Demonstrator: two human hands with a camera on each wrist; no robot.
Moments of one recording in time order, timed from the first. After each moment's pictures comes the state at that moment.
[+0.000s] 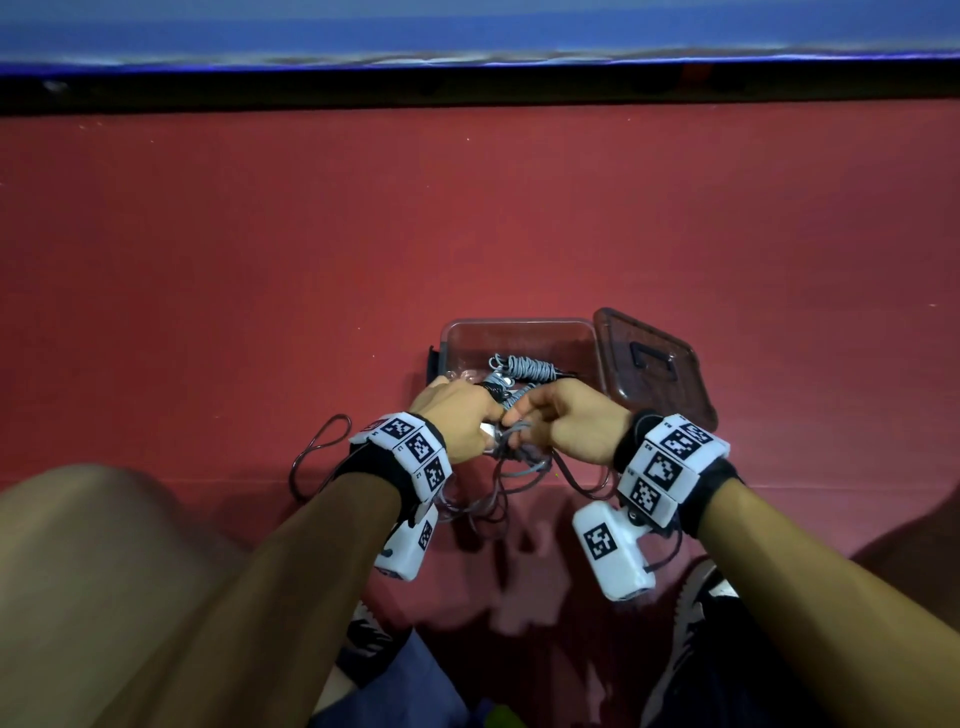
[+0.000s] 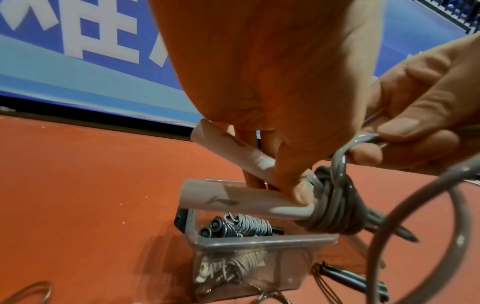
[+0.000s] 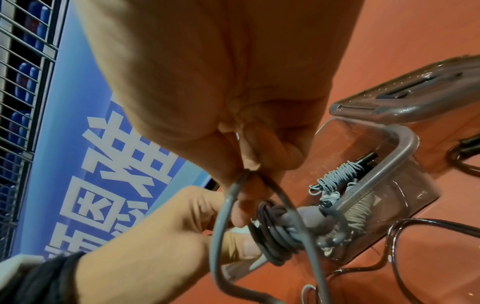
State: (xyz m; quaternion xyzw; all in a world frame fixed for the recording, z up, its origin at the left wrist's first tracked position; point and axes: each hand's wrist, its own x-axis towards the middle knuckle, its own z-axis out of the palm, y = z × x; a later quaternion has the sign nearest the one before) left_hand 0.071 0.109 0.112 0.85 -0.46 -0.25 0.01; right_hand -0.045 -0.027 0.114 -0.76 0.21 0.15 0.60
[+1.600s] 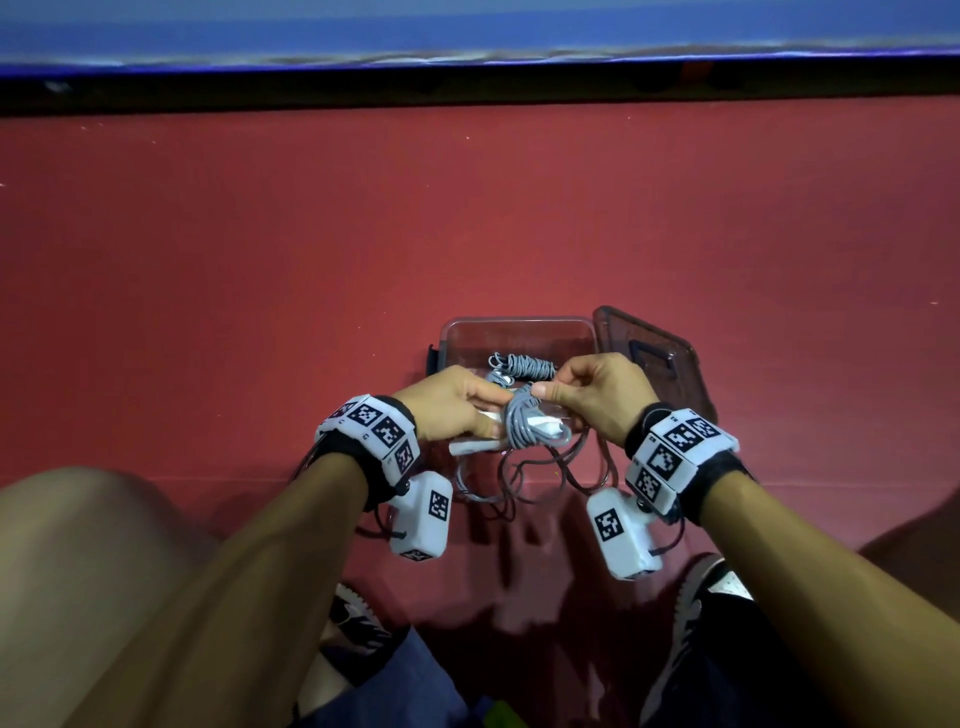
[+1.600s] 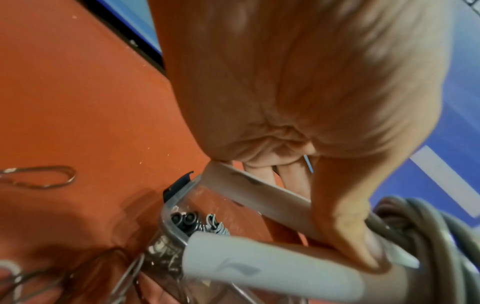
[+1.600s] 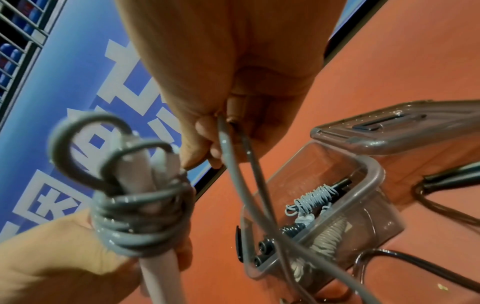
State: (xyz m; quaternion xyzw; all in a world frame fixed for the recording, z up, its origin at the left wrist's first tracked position) left_hand 0.089 0.114 0.112 0.71 -0.36 -0.49 0.35; right_hand -0.054 -0.054 0.110 -0.81 0.30 -0.04 0.51
